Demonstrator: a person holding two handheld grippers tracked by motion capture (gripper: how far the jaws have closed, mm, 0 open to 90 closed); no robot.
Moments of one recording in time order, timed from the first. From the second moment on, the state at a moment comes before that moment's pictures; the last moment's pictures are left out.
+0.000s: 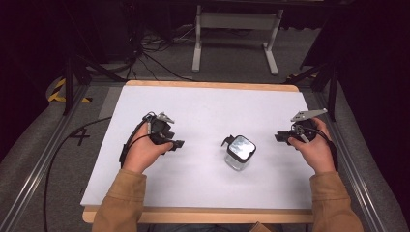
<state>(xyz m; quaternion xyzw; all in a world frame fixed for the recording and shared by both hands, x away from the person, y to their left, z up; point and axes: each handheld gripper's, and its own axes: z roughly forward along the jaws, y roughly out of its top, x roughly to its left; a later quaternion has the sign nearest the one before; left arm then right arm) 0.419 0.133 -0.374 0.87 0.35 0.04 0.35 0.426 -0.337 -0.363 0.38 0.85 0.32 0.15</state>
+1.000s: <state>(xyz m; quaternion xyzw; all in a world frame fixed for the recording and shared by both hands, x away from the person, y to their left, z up) 0.399 0.136 -0.365 0.87 0.34 0.06 0.35 0.417 -0.292 -0.394 0.30 0.89 0.35 0.05</state>
